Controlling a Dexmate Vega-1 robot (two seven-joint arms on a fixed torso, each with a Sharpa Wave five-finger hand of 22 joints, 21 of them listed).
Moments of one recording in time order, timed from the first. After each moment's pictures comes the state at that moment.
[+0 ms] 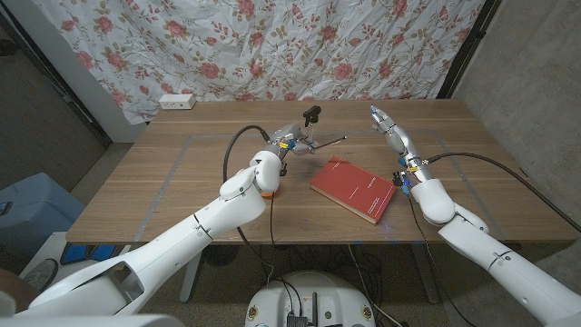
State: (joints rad) left arm 0.75 0.52 0.76 -1.96 0.44 0.65 0.14; left_hand 1.09 0.03 0.32 -0.16 0.18 1.17 -0.14 0.20 0.18 1.21 -0.22 0.19 0.18 0.58 -0.06 0.18 0.17 0.50 -0.05 0.21 0.18; right arm -1.03 -0.66 -0.38 -1.53 -0.04 0.48 -0.36; right_hand 0.12 0.06 0.28 0.01 0.24 0.14 -0.21 0.18 0.17 0.20 0.02 0.19 0.19 0.09 0.01 0.21 0.23 0.30 0.00 0.19 0.16
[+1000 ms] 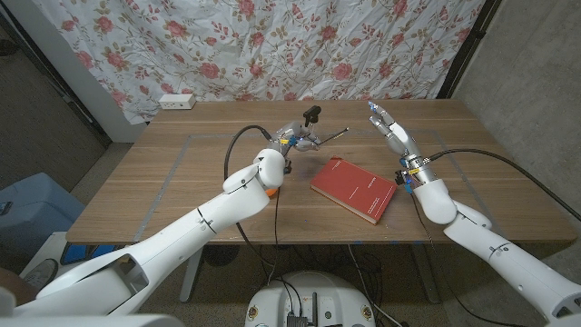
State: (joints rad) left arm 0.71 0.51 0.79 -1.95 0.29 0.68 0.23; left_hand 1.08 0.03 0.31 -0.16 0.18 1.16 -0.13 0.19 0.18 1.20 -0.22 0.19 0.18 0.58 -0.06 0.18 0.17 0.50 -0.05 0.21 0.18; right arm -0.95 -0.66 -0.40 -1.36 -0.27 0.71 -0.48; right_hand 0.10 0.06 0.27 0.01 0.24 0.12 -0.22 0.18 0.17 0.18 0.09 0.19 0.19 0.09 0.09 0.22 0.24 0.30 0.06 0.19 0.16
